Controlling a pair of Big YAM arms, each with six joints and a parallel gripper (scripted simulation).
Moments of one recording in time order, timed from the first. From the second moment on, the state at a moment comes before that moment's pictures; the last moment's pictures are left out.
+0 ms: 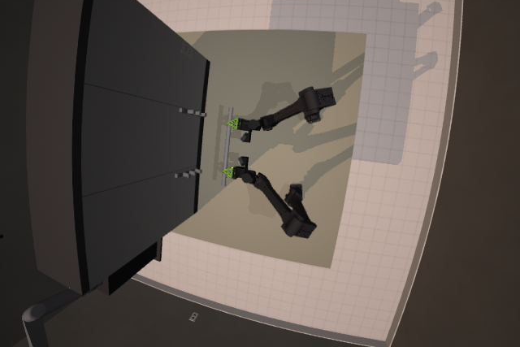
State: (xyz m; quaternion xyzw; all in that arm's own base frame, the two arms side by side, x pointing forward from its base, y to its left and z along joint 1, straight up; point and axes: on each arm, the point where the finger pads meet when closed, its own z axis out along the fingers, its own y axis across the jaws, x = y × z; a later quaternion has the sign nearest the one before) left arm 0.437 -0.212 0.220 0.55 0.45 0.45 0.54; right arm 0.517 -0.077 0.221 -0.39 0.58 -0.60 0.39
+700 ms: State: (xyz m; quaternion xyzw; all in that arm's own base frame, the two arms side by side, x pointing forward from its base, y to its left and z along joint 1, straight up) left arm 0.435 -0.211 0.219 0.55 0.46 0.45 0.54; right arm 0.517 -0.076 0.220 -0.39 0.58 -0.59 0.39
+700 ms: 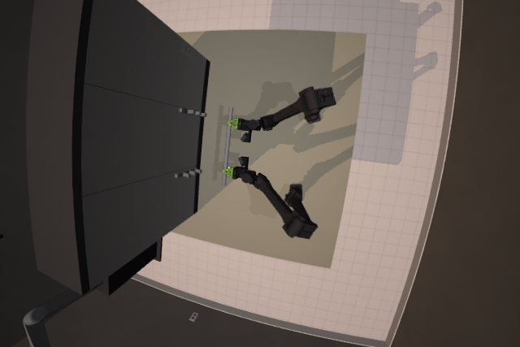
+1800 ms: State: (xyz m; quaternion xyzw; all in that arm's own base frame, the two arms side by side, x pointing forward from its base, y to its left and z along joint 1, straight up) left arm 0.435 -0.212 0.220 0.56 0.46 0.44 0.53; right arm 0.516 -0.077 0.220 -0.40 0.59 -0.59 0.39
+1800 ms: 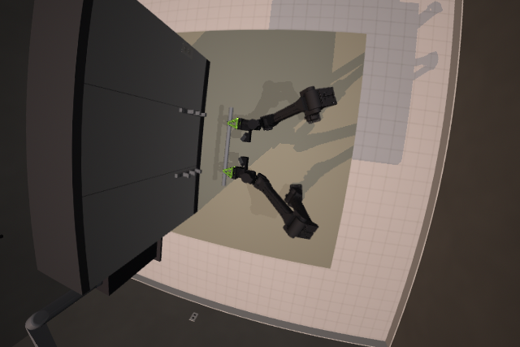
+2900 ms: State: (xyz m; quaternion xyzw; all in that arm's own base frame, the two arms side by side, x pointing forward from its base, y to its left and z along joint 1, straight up) left arm 0.437 -0.214 0.235 0.56 0.46 0.44 0.53; right arm 0.518 -0.079 0.234 -0.40 0.59 -0.58 0.39
